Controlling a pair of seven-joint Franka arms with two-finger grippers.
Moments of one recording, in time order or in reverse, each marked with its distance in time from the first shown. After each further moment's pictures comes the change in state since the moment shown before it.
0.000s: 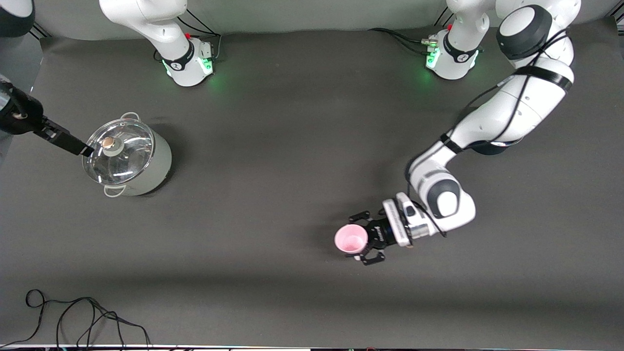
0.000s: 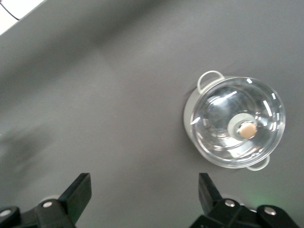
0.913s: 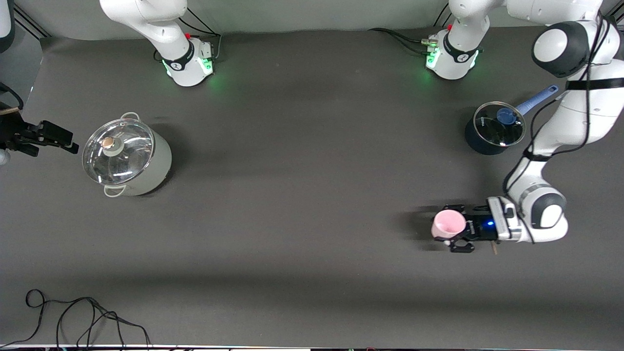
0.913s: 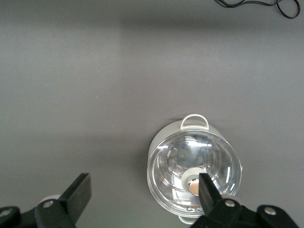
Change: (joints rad) left arm 0.240 0.001 0.432 -0.002 0.220 -0.884 0.061; right arm -0.114 0.010 -0.019 -0.050 -0.004 0.058 -0.736
